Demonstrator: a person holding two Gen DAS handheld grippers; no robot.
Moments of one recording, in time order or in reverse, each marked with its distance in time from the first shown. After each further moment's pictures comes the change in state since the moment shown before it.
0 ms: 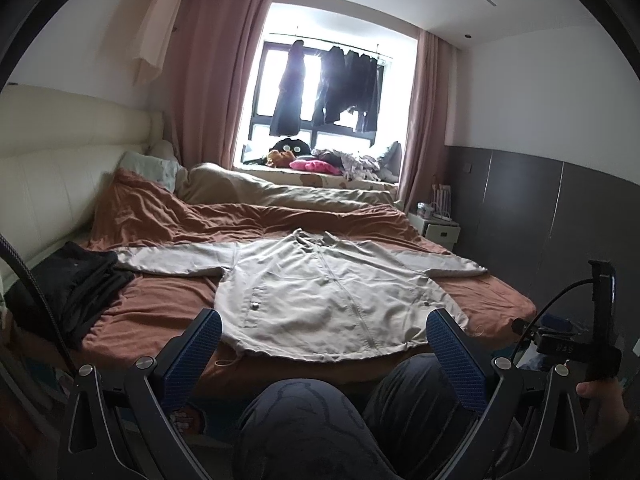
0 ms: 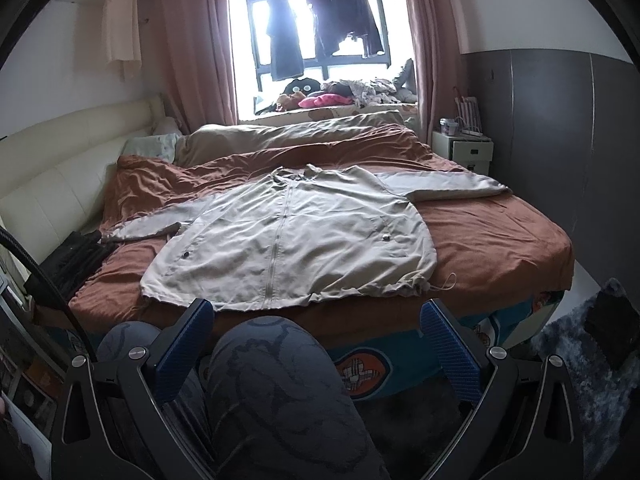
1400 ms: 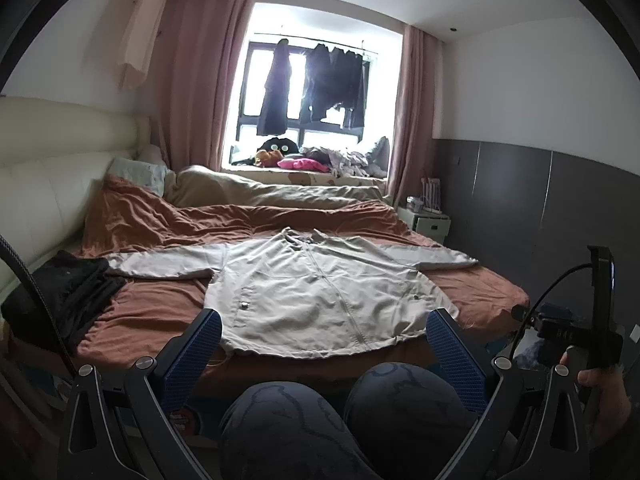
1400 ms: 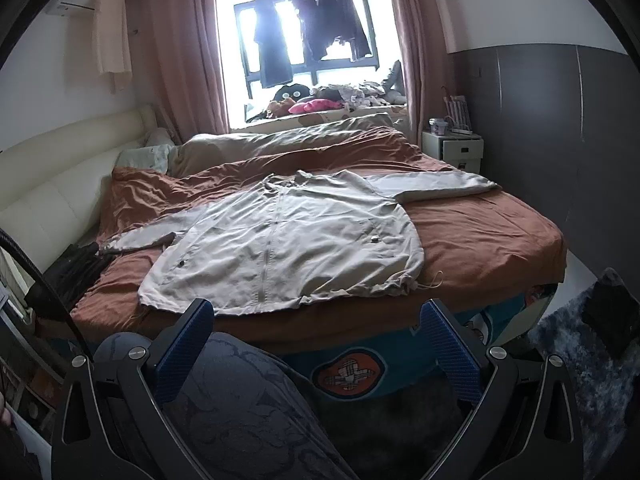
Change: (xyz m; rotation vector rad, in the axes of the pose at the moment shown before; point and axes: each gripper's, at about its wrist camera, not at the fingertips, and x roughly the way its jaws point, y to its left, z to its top) left arm -0.004 -0.020 -0.002 0.042 0.013 -0.030; right arm -0.007 -0.007 -0.005 0.036 -0.020 -0.016
